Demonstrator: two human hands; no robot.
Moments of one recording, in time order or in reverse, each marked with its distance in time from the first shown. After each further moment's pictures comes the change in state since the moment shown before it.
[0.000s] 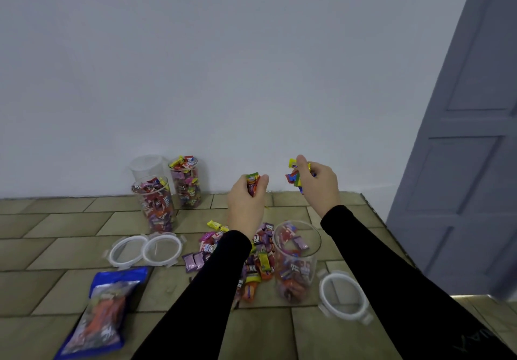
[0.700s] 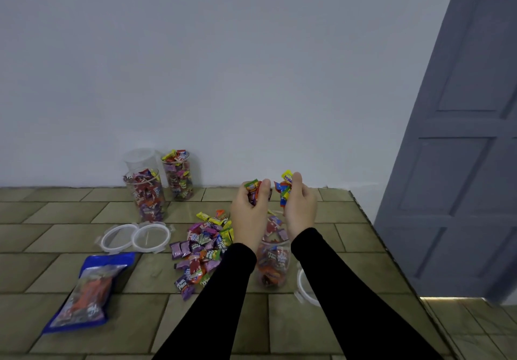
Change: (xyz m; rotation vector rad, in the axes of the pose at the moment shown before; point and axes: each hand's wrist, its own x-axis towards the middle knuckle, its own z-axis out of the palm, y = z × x) left_hand -0.059 0.018 0.033 -0.262 0.066 -0.060; right_hand -0.053 0.012 0.003 0.394 0.190 0.312
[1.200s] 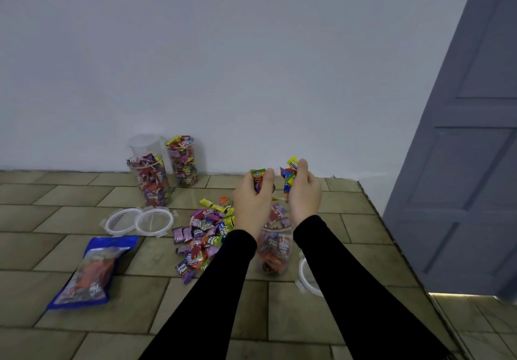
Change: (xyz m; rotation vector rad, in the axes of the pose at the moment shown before) left_hand -0.002 -0.004 0.003 0.111 -0.039 0.012; right_hand 0.007 0.007 -0.002 0.023 -0.013 0.016
